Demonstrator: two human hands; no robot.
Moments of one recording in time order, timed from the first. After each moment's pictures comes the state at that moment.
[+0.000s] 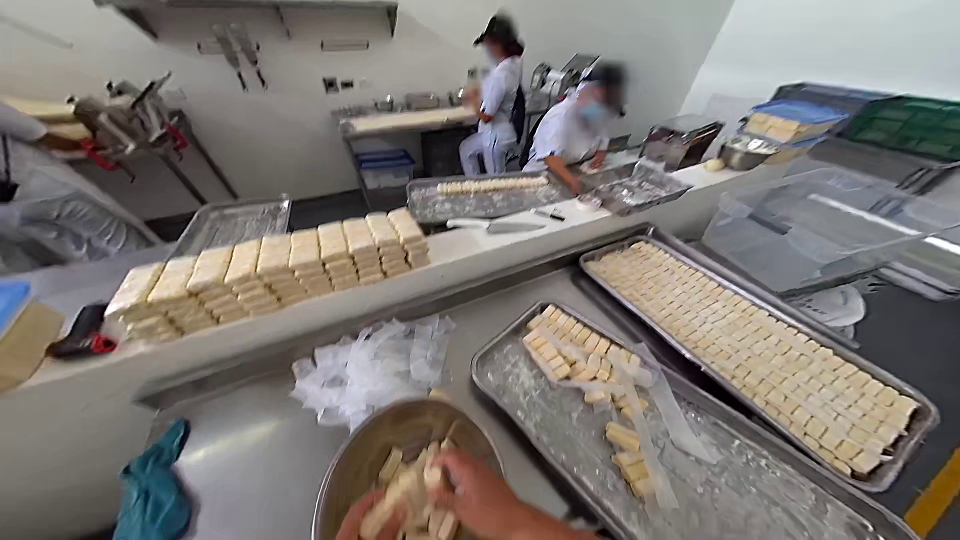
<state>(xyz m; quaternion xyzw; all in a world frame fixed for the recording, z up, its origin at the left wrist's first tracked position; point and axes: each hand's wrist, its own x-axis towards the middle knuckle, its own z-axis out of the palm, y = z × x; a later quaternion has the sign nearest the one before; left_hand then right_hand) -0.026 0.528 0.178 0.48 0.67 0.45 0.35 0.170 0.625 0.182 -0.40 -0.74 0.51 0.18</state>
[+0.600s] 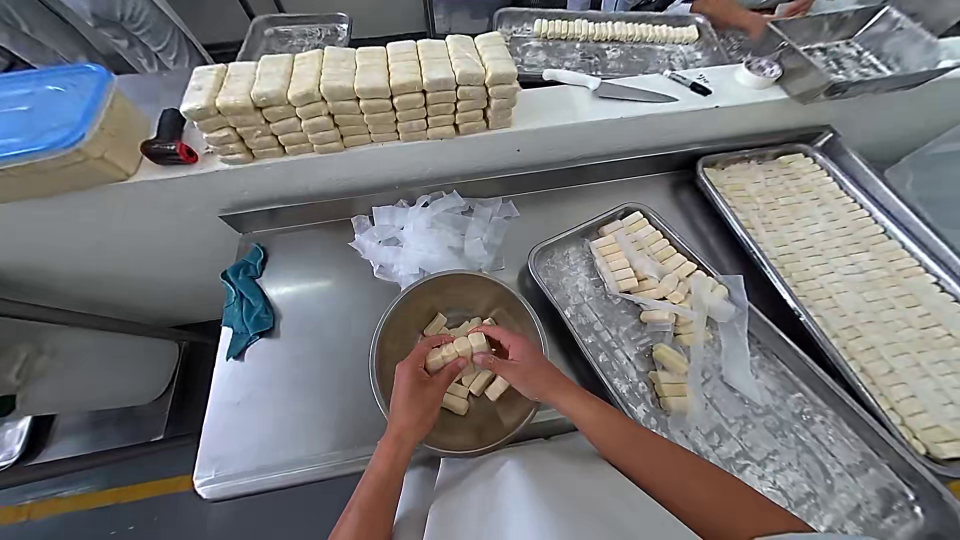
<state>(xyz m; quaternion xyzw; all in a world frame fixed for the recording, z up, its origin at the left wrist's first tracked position) -0.015 0.534 0.178 0.44 0.65 0.46 0.41 0.170 0.627 0.172 -0.37 -0.64 0.66 0.17</state>
